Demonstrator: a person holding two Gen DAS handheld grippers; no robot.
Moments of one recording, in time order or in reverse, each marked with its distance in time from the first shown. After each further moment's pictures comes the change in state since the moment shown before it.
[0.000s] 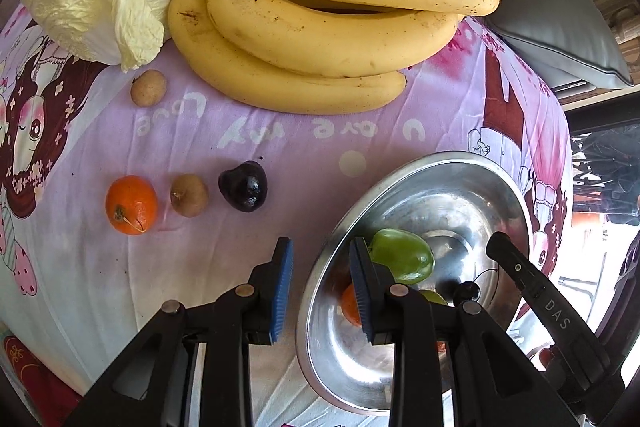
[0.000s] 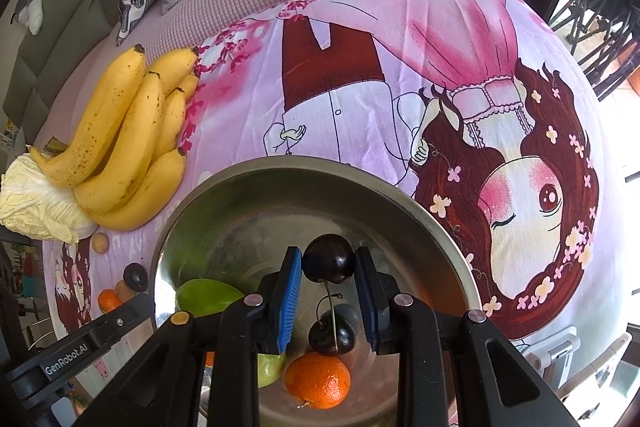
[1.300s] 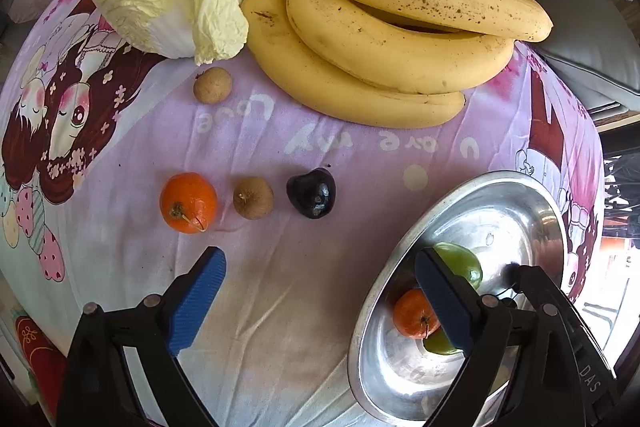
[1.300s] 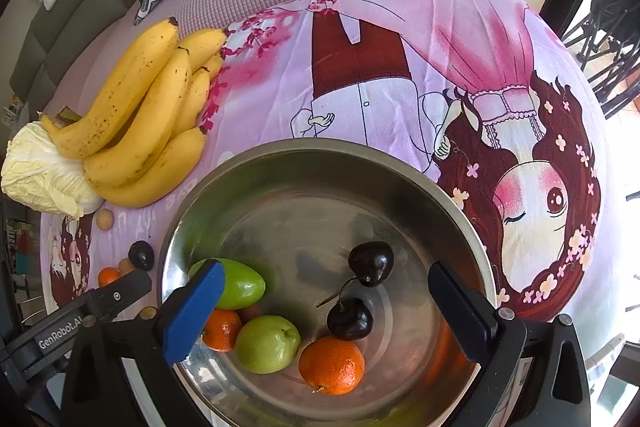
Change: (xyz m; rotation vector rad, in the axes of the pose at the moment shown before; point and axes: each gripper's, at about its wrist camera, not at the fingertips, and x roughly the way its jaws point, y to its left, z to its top) left arm -0.016 0.027 -0.003 -0.062 -0.046 0.135; right arm -0.004 0.012 -0.004 -0.090 0.005 -0.002
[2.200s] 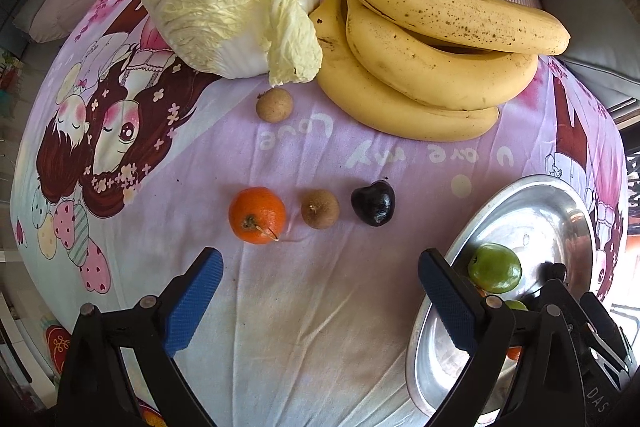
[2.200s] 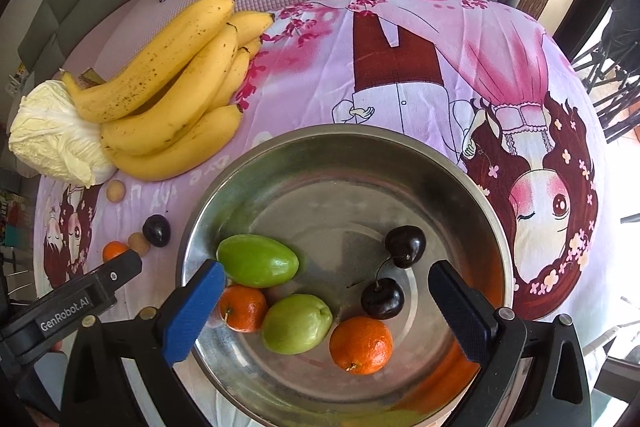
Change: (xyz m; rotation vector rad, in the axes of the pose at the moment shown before) left arm -0.020 0.047 0.000 0.030 -0.067 0.116; right arm -0.009 0.036 -0.014 -0.094 -0.005 -0.024
